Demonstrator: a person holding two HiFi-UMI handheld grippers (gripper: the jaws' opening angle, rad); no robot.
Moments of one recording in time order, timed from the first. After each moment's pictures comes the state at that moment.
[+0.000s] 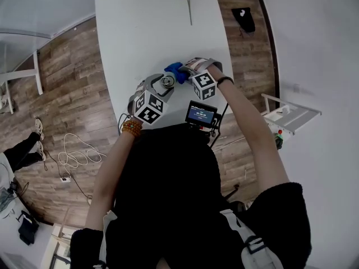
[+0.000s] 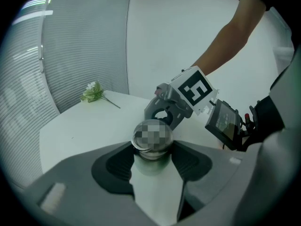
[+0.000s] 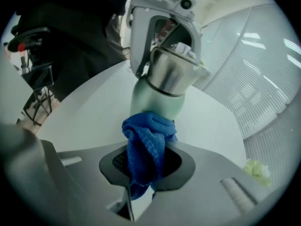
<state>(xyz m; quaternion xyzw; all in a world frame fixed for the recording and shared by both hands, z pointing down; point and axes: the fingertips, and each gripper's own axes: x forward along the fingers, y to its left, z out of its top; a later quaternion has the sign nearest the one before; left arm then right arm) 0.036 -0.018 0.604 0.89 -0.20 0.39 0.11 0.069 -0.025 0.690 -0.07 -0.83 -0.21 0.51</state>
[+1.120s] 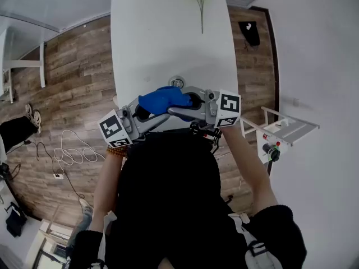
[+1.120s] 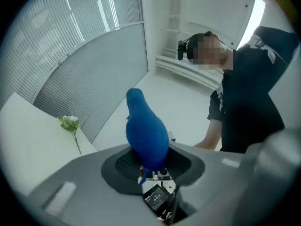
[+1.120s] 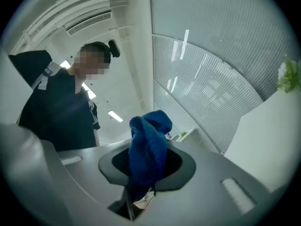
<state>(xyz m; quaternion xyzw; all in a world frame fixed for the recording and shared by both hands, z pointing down) -0.014 0.023 0.393 0.96 -0.08 -0.10 0.26 -0.016 0.018 0.387 -0.01 -0.95 0.30 -0.13</state>
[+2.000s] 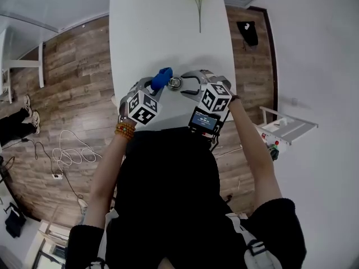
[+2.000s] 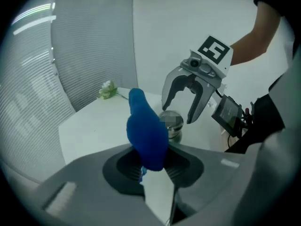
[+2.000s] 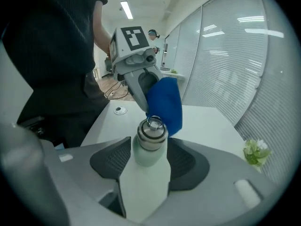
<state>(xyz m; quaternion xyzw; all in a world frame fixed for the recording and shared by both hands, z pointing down) -0.022 -0.031 0.586 0.86 -0.24 0.43 0.10 0.042 -0.011 0.589 0.03 -0.91 -0.05 0.41</state>
